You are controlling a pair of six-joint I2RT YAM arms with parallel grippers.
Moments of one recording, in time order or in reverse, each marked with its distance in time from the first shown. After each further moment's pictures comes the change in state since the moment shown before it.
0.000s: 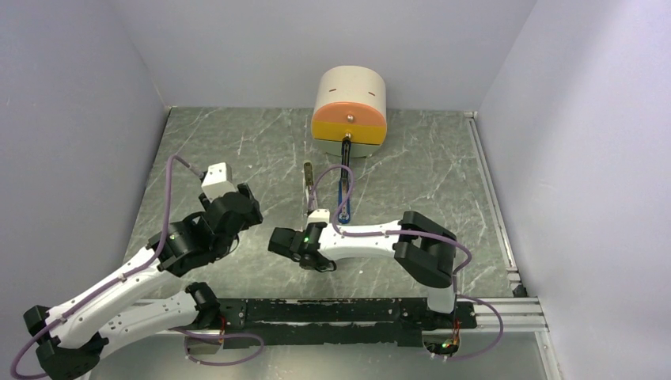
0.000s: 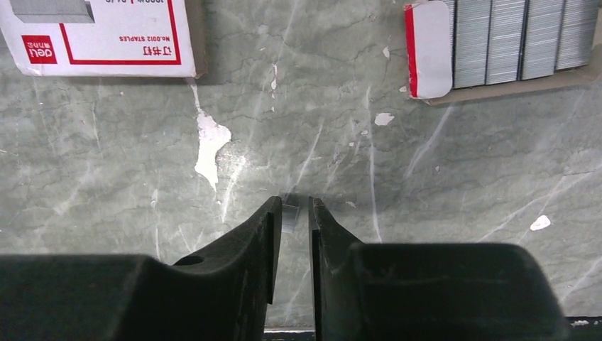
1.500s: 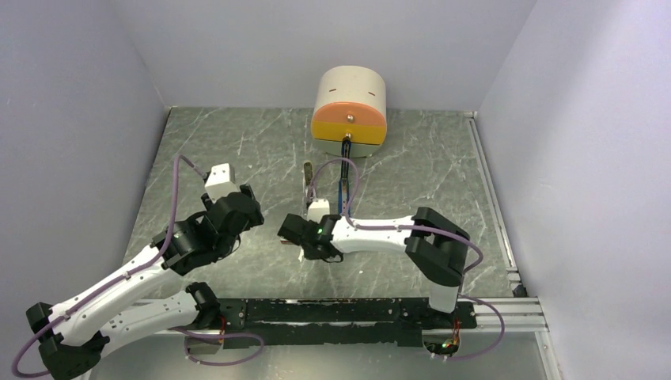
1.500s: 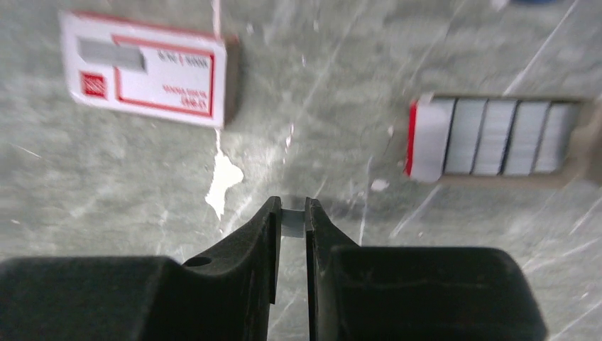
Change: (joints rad) left arm 0.000 0.014 -0.011 0.000 0.000 0.001; right arm -0.068 -0.058 -0.095 0.178 -0.051 -0.218
